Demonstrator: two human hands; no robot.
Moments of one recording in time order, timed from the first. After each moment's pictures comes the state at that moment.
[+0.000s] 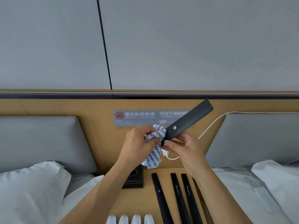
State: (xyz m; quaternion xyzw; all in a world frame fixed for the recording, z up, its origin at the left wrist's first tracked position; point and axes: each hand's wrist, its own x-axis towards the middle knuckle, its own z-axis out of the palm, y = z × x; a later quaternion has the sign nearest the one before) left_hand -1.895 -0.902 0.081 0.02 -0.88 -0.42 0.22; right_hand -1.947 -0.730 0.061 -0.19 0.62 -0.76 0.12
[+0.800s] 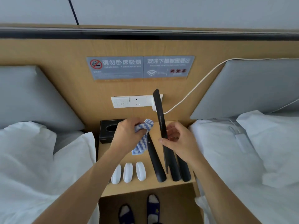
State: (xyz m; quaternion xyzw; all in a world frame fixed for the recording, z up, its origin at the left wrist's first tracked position) left_hand -1.879 -0.886 -0.043 0.09 -0.92 -0.39 0.04; right_hand -1.913 -0.673 -0.055 -0.12 0.86 -0.47 0.14
